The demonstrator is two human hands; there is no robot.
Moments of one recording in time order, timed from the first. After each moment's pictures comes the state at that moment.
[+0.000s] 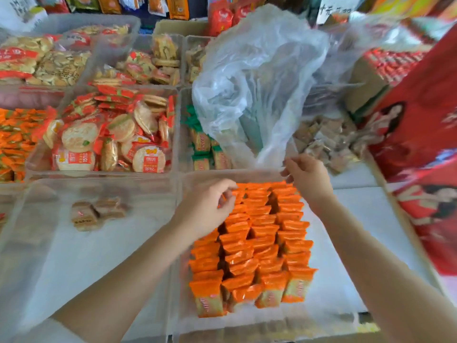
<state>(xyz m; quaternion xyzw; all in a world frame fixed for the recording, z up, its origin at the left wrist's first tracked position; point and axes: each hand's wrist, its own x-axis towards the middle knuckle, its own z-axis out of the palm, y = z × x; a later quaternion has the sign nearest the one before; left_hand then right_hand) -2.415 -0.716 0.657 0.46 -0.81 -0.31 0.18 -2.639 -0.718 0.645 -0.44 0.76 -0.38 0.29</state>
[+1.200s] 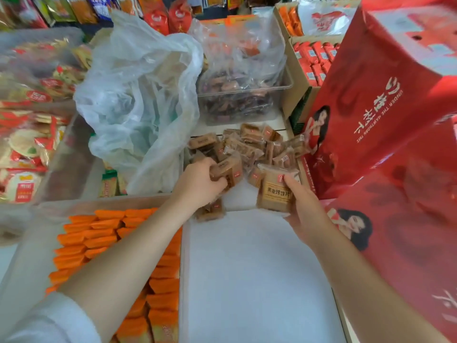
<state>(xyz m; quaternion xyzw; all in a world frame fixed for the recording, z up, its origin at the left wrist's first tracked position) -2.720 -0.774 0.629 0.59 -0.74 -0.28 0.13 -2.908 -0.686 0.618 -0.14 0.57 -0.54 0.60</state>
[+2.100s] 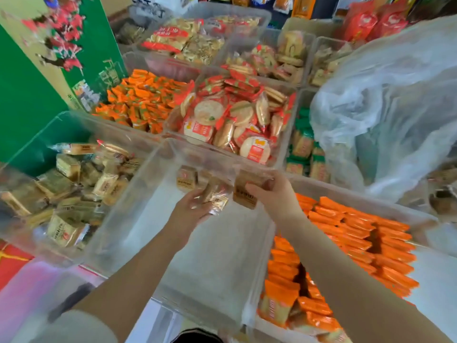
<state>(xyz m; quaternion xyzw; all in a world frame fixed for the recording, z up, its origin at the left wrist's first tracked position) -2.236 -0.684 0.578 0.63 -0.24 -0.59 0.45 -2.420 -0.735 0.631 -0.48 0.60 -0.33 0.55</state>
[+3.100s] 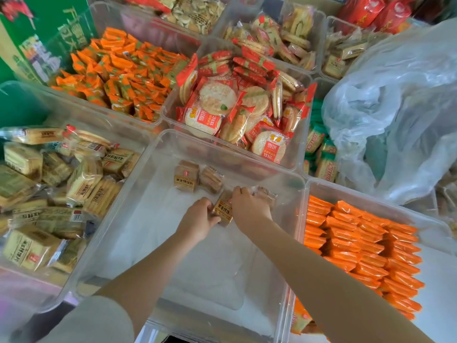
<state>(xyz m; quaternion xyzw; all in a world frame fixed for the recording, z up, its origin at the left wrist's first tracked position) -2.212 -0.721 0.493 0.71 -0.56 -0.41 0.13 -2.334 -0.752 0.571 -0.75 0.59 0.23 0.18</state>
